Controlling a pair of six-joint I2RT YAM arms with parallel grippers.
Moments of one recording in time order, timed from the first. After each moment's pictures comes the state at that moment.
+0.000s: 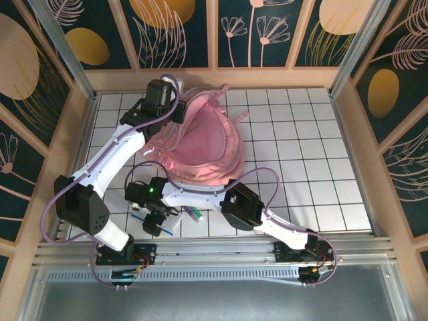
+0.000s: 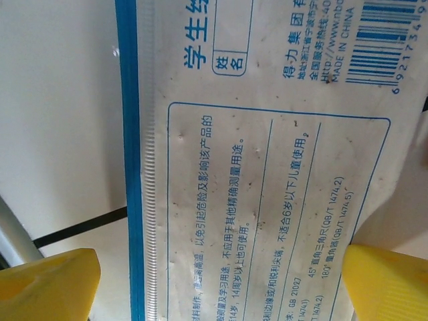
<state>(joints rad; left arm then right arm) -0.44 1.59 1.50 -0.49 -0.11 -0.12 1.35 2.49 2.21 -1.12 -0.05 0.09</state>
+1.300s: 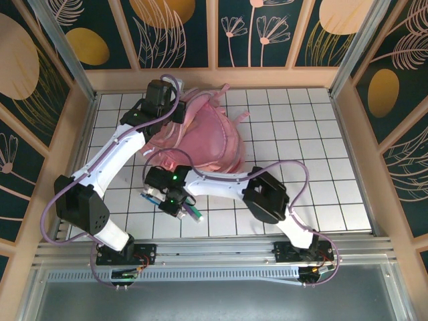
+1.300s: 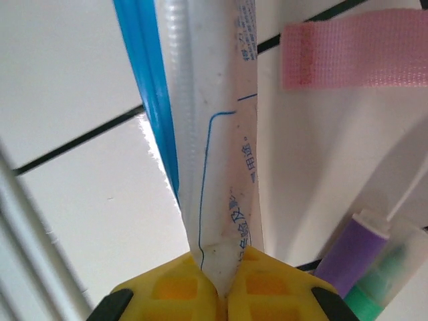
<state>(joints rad) -0.44 1.59 1.49 -0.49 -0.11 -0.12 1.25 2.16 1.76 -0.86 -0.16 0.05</state>
